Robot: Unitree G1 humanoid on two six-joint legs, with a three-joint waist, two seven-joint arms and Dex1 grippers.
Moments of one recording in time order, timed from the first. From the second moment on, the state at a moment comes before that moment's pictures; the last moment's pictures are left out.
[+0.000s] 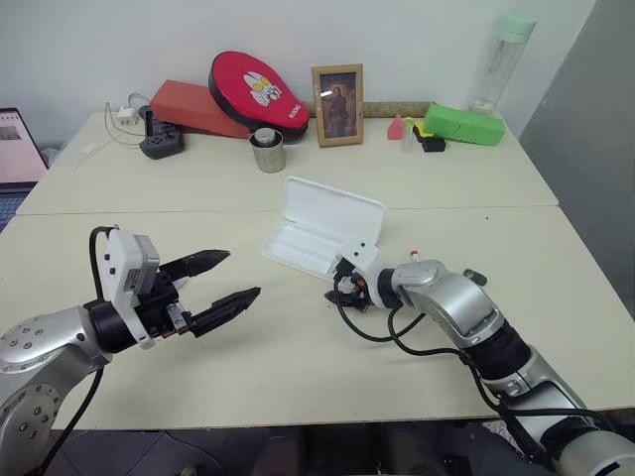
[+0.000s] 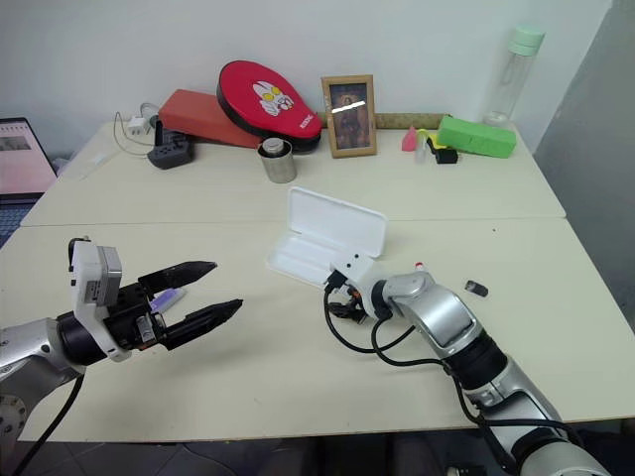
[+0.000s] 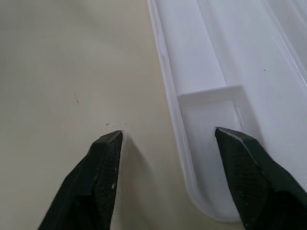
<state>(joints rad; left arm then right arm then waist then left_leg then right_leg) 0.13 0.85 0.47 -0.58 -0.90 0.62 -0.79 -0.68 -0.32 0.49 -0.07 0.19 0.96 0.56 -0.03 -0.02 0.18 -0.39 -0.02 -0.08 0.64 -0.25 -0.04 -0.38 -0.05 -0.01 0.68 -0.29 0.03</state>
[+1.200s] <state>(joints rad) 0.29 0.86 0.58 -0.65 -0.90 0.63 -0.87 -0.61 -0.55 0.58 -0.12 0.09 0.36 1.14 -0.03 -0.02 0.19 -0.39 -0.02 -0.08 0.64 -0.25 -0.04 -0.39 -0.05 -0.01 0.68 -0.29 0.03</state>
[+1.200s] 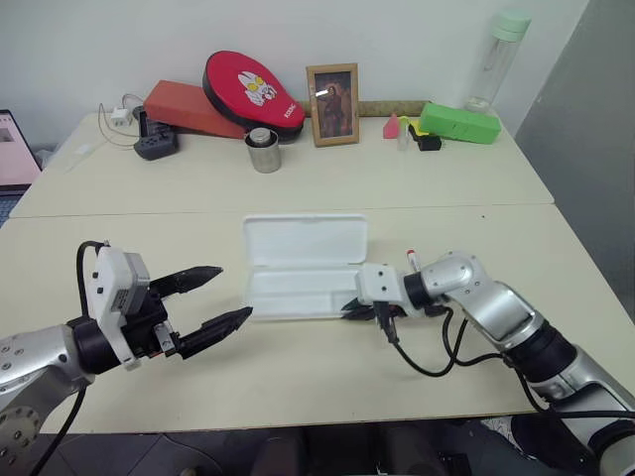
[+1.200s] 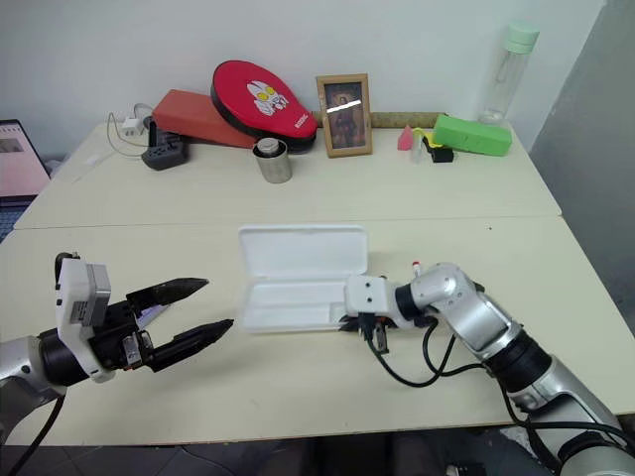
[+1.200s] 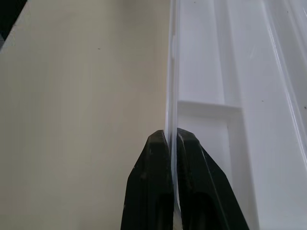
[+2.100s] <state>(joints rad) 0.27 0.88 0.59 -0.66 -0.90 0.64 -0.89 -0.61 -0.50 0.55 -0.03 0.00 0.37 1.10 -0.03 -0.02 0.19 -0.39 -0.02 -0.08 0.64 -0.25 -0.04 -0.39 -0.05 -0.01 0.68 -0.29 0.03</state>
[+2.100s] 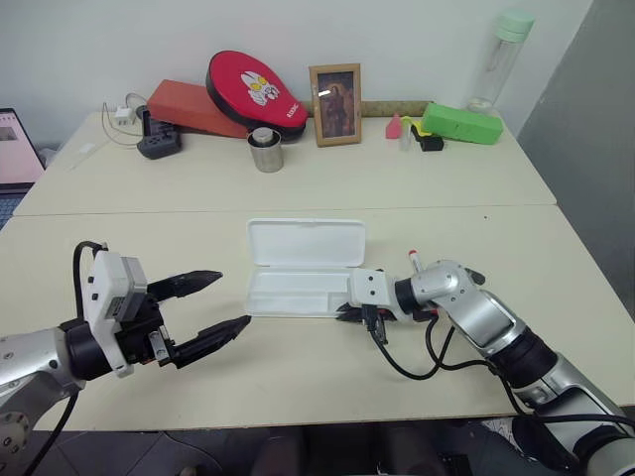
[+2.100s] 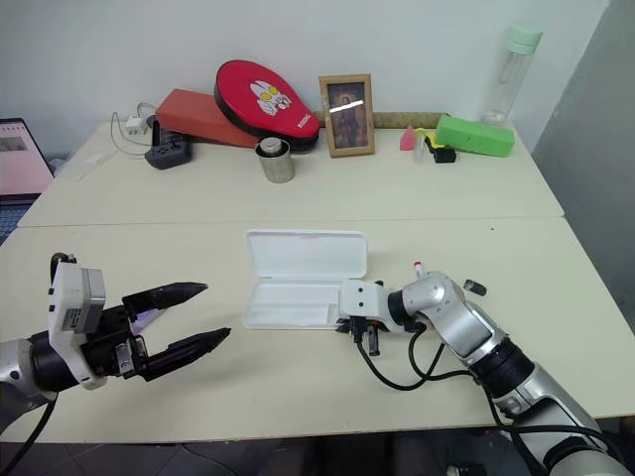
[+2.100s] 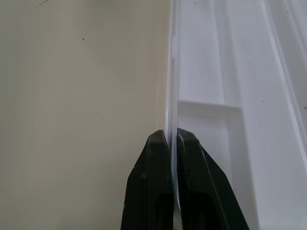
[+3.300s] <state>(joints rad) 0.06 0.87 0.37 -0.66 -0.90 0.66 -0.86 -0.55 -0.62 0.06 -0.15 0.17 0.99 0.75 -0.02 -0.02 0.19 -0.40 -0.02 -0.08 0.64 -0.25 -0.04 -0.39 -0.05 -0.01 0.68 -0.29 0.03</state>
